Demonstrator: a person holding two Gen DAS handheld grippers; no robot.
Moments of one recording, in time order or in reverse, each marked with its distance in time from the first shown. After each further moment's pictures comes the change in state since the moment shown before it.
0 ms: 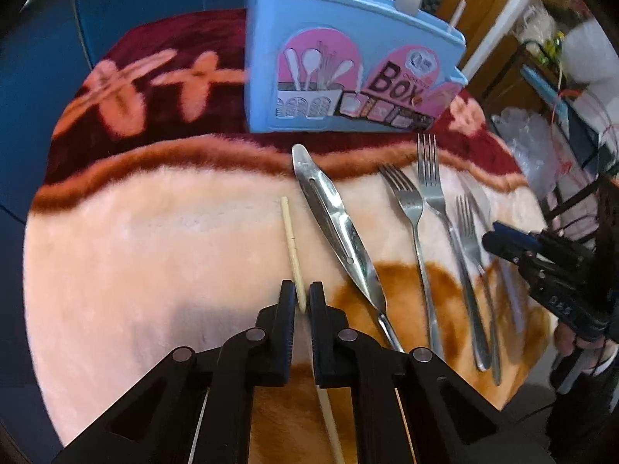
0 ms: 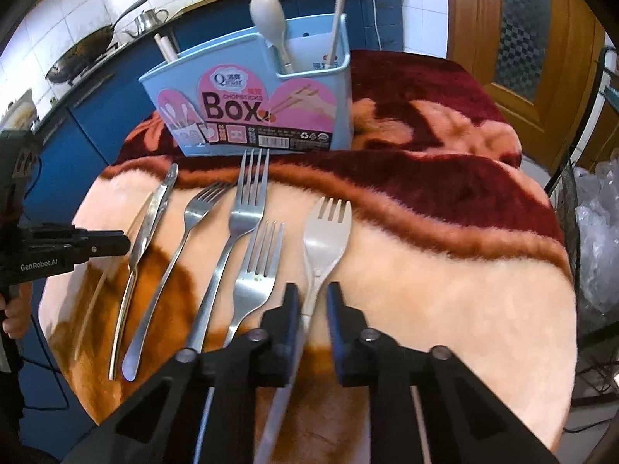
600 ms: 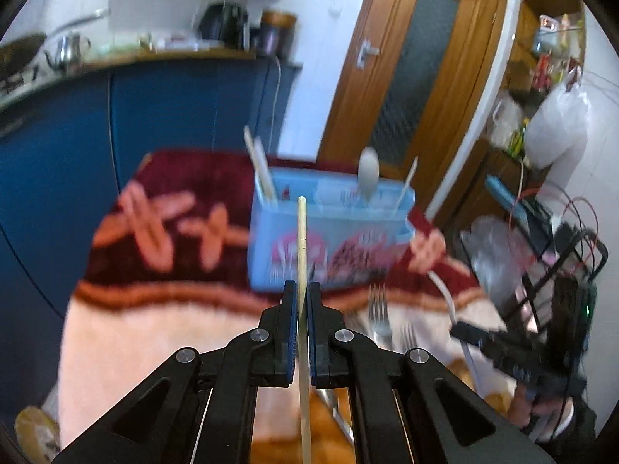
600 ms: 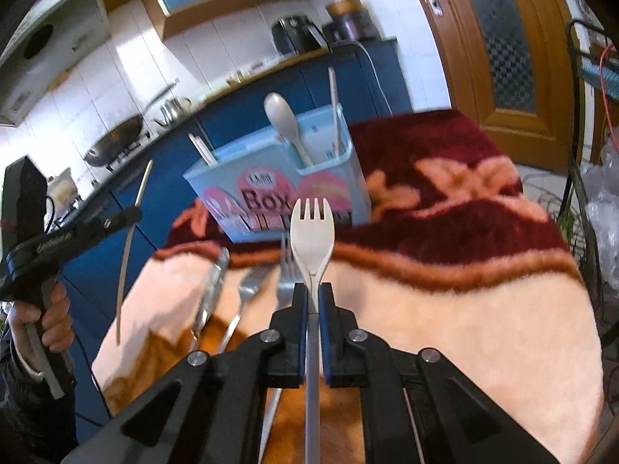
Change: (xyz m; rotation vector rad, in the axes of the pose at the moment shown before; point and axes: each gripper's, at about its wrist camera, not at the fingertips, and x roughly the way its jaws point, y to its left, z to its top) left arm -0.088 -0.016 0.019 -0.005 -0.519 -0.020; right arm -0.045 -0.003 -0.004 0.093 -0.336 0.161
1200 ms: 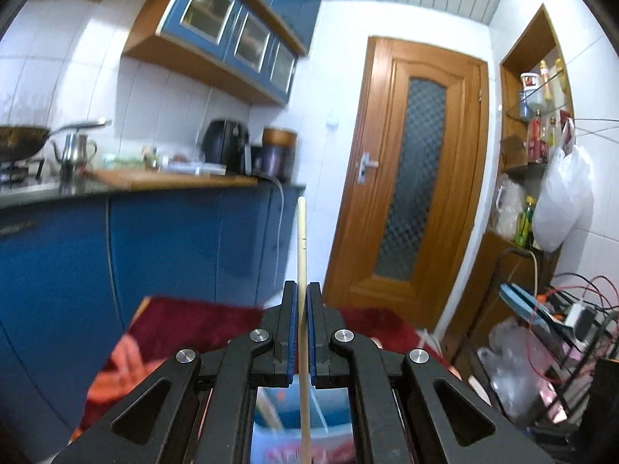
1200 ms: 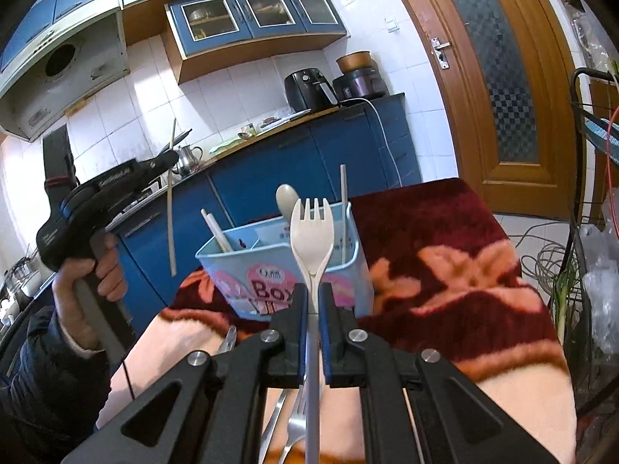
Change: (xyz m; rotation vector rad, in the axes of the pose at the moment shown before) left arm 0.012 -0.013 0.089 0.051 -0.457 0.037; right arm -0.003 -0.006 0.049 -0.029 -0.176 0.013
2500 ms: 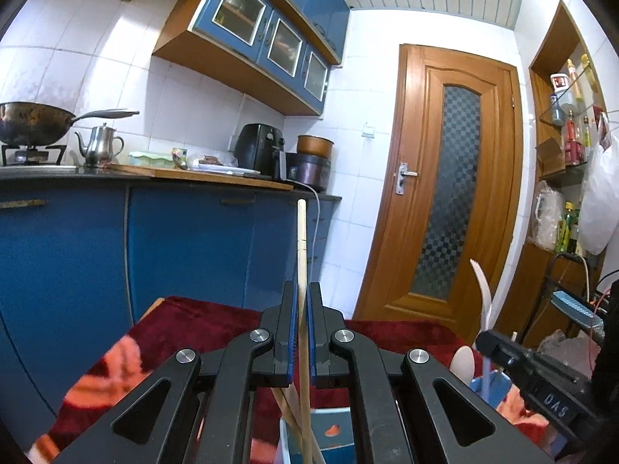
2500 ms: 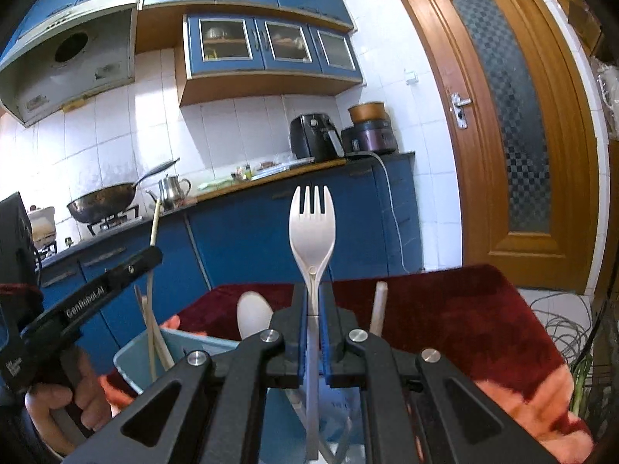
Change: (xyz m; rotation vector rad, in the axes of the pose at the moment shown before) left arm 0.058 0.028 -0.052 -0.031 -0.052 0.127; right arm 0.113 0.007 0.049 -0.137 -0.186 -0.041
